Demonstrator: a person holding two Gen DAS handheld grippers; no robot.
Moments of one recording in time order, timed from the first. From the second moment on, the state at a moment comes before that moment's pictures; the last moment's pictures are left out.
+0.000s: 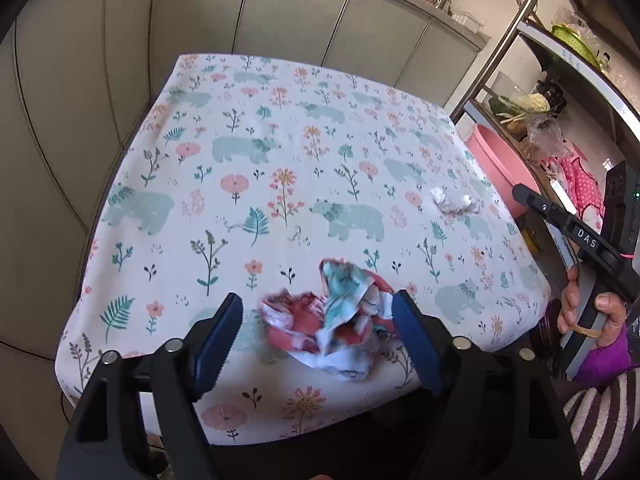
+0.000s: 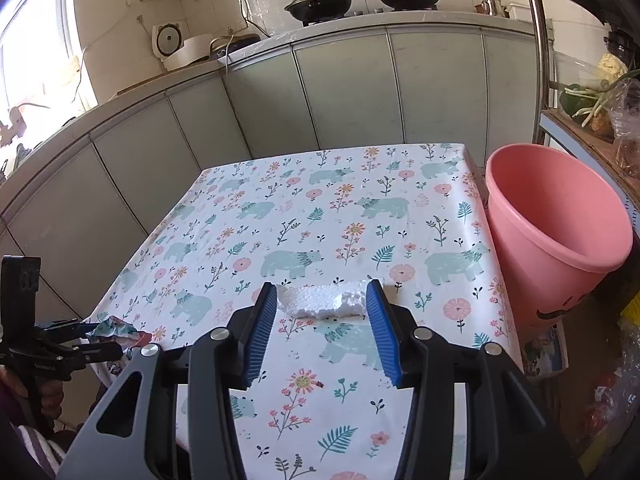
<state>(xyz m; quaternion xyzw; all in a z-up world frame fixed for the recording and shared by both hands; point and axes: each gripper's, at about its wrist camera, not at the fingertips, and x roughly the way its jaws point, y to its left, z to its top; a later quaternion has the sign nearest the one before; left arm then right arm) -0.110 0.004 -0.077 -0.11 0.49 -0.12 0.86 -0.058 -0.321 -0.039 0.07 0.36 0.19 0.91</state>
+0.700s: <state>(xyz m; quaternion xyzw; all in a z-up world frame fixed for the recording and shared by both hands) -0.119 -0.003 -0.042 -0.09 0.39 -0.11 0.91 -0.065 -0.328 -0.041 0.06 0.36 0.19 0.91</state>
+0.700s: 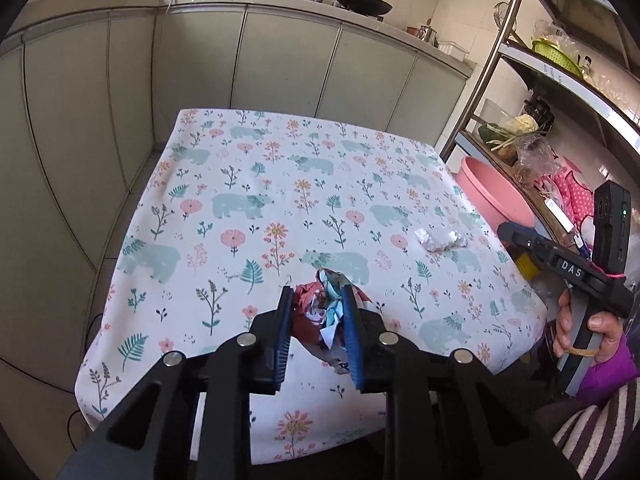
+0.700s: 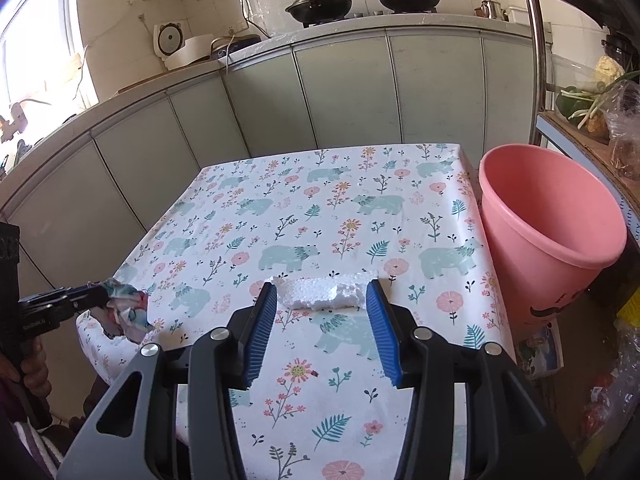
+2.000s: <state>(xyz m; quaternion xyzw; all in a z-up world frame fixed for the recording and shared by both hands) -0.072 -0.001 -0.034 -0.13 0.37 -0.13 0.91 -0.037 -0.277 -0.059 0.00 0.44 0.32 0.84</state>
